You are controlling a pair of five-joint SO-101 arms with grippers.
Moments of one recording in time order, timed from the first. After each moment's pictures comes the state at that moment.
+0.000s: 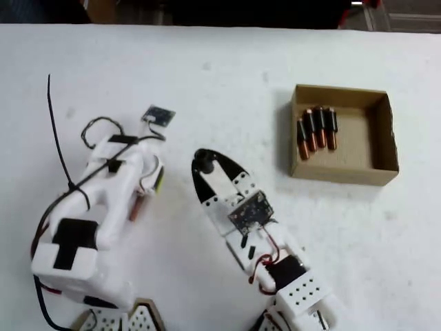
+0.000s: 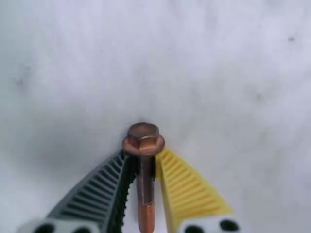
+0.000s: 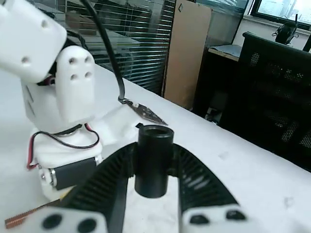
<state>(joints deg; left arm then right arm) -0.5 7.9 31.2 56.7 -9.5 -36.9 -71.6 93.8 -13.5 14.5</state>
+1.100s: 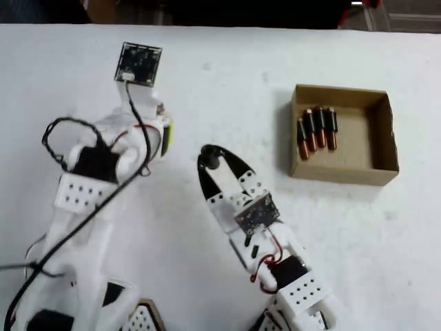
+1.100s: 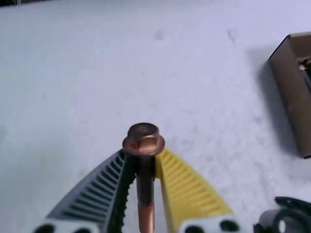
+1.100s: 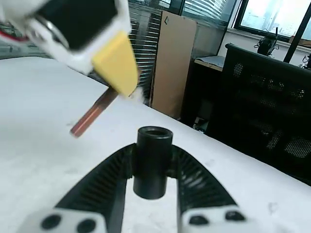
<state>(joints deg) 7.8 -33.4 27.3 55.3 2.8 -34.6 -71.5 96.4 -17.4 14.5</state>
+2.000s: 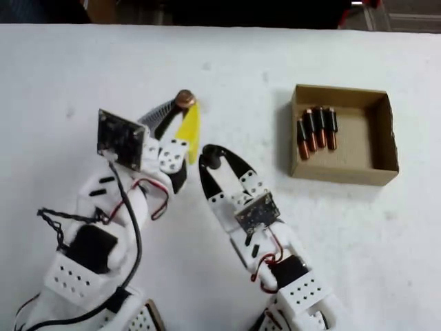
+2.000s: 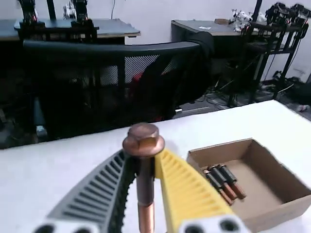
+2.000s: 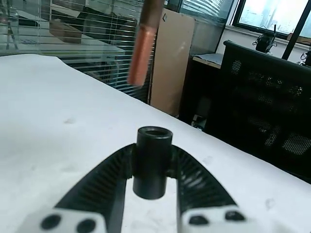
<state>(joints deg) 20.5 -64.8 53.4 26.3 7.6 -34.2 -71.5 96.4 -16.9 14.5</state>
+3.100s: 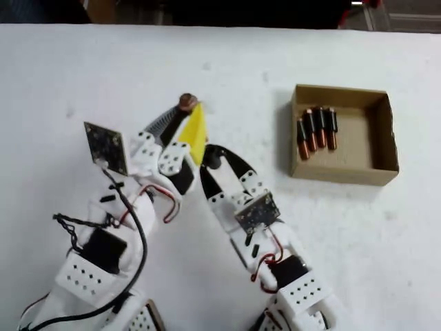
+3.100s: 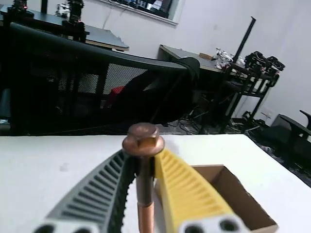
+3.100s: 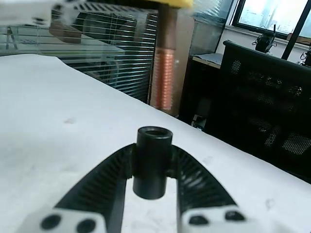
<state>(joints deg) 22.6 -66.4 63.9 11.4 17.9 -34.1 -71.5 96.4 -16.9 14.5</state>
